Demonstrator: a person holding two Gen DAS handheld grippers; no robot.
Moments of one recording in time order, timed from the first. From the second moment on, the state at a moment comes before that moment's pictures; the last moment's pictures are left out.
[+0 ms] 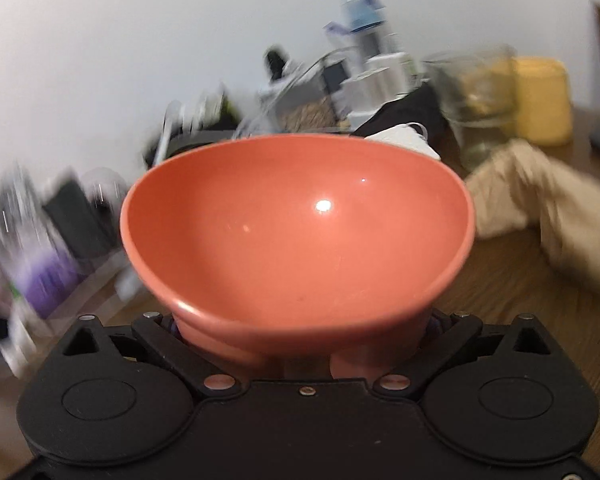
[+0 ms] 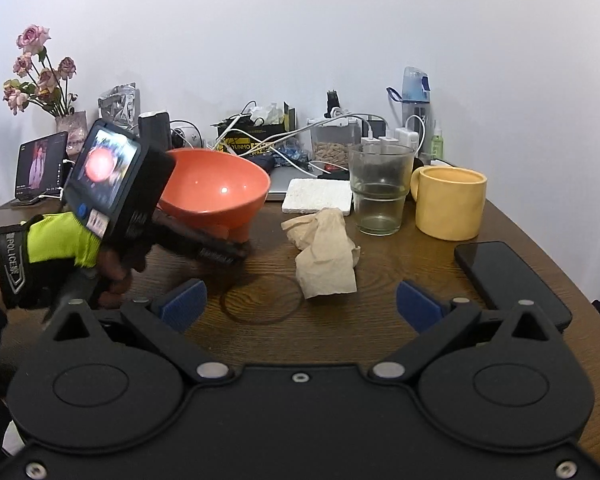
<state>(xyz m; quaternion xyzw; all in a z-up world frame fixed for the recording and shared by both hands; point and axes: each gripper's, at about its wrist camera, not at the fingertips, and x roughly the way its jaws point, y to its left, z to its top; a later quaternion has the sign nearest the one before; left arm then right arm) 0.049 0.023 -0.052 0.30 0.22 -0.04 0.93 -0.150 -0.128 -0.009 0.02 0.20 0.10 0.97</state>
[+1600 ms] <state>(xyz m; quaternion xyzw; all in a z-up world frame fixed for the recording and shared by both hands) 0.028 -0.005 -0.118 0.59 -0.22 0.03 0.77 -0.039 -0.121 -0.024 -0.06 0.23 0.10 0.97</state>
